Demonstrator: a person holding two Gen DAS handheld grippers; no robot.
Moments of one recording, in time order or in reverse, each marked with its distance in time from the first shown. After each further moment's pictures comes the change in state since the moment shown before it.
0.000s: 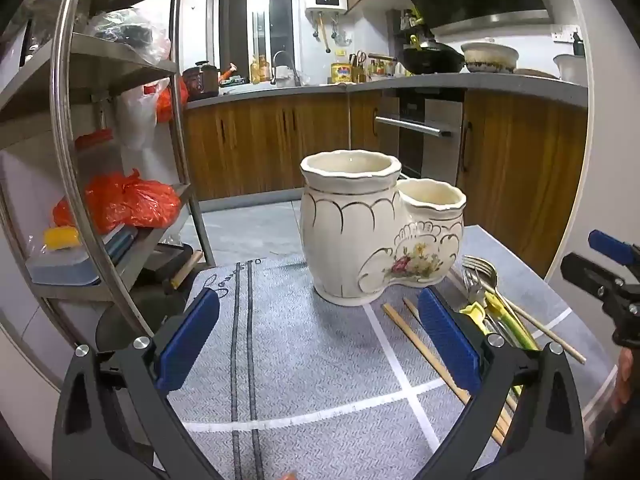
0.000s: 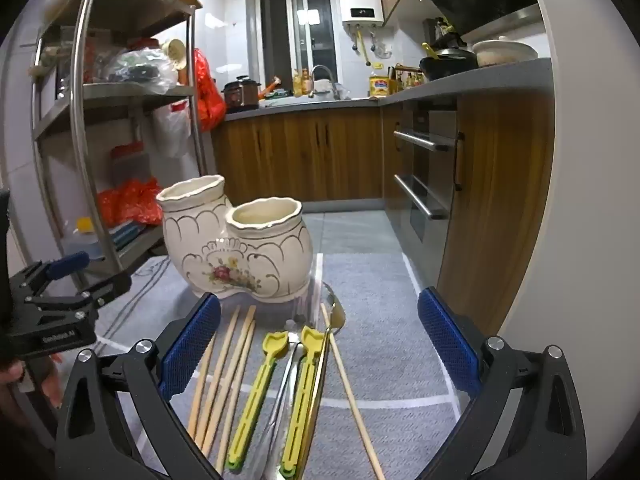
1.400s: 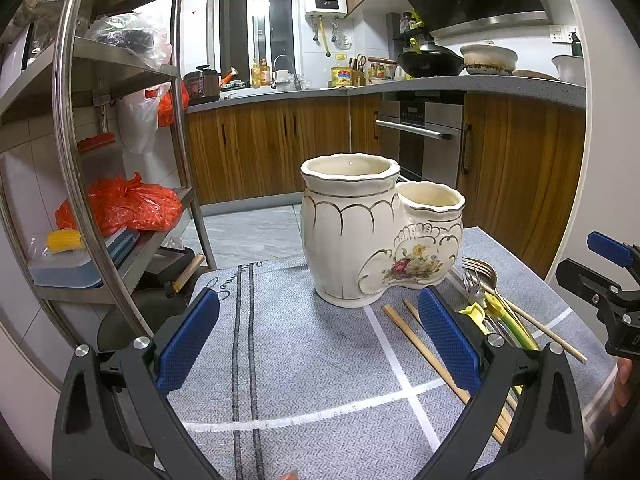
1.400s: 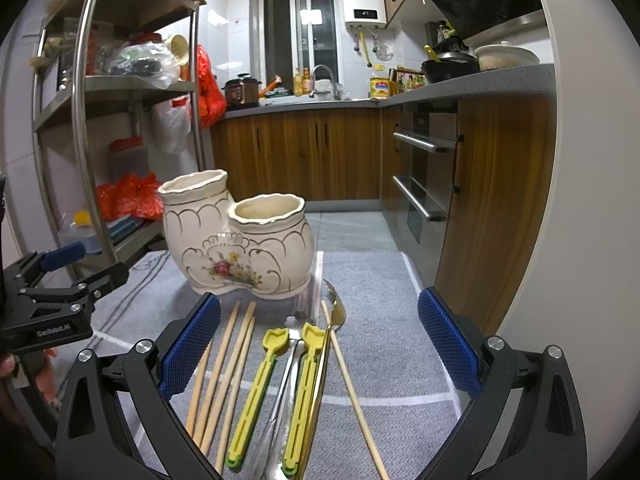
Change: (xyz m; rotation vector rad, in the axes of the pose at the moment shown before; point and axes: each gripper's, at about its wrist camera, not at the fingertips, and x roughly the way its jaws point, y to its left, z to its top) left arm -0.009 0.002 0.002 -0.006 -0.034 0.006; right arm 0.003 0.004 -0.005 -0.010 -0.005 -0.012
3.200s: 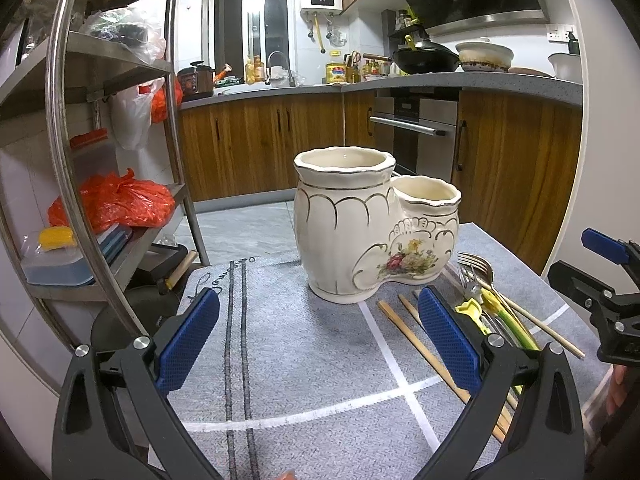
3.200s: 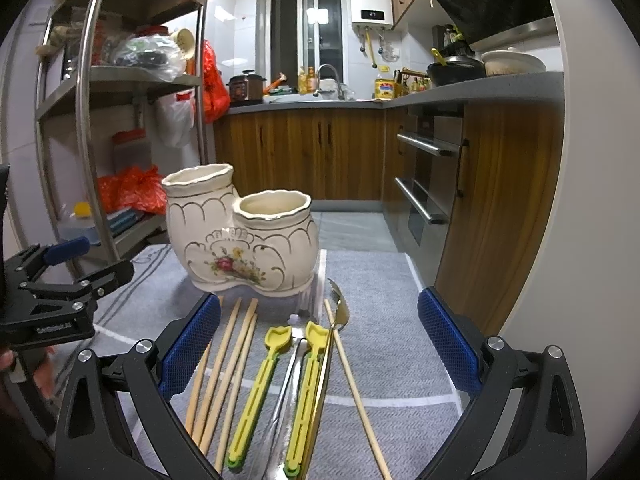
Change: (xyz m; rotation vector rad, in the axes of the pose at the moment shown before) left arm 0.005 0.001 -0.003 0.000 0.011 -0.030; right arm 0.003 0.004 -0.007 -0.033 0.005 -0.012
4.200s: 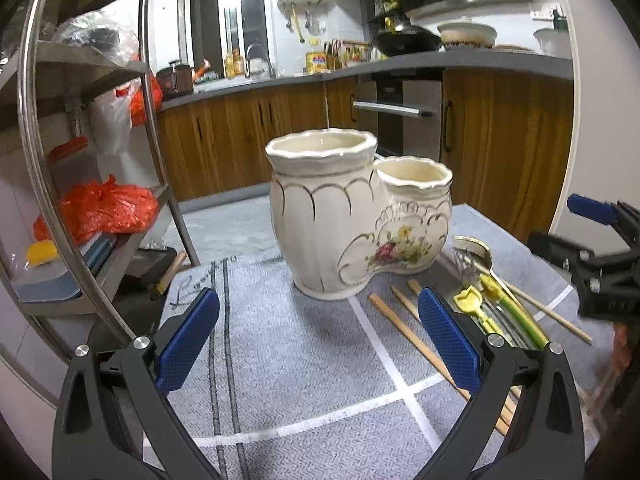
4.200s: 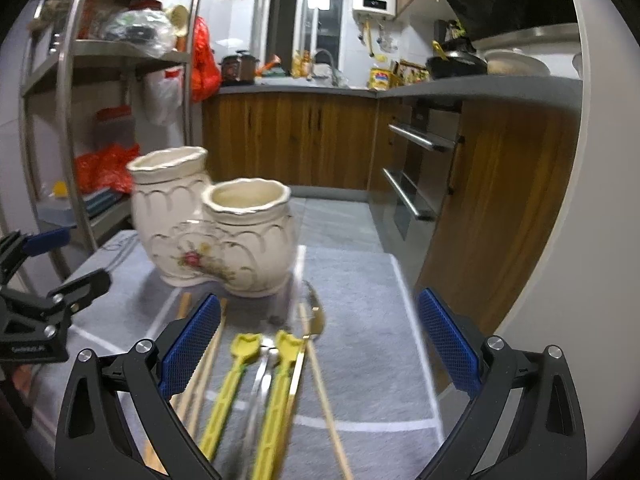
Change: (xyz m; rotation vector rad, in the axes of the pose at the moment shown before) left arm 0.022 -0.012 0.000 0.065 0.055 -0.039; right arm 0.035 -0.008 0.016 -0.045 0.085 -0.069
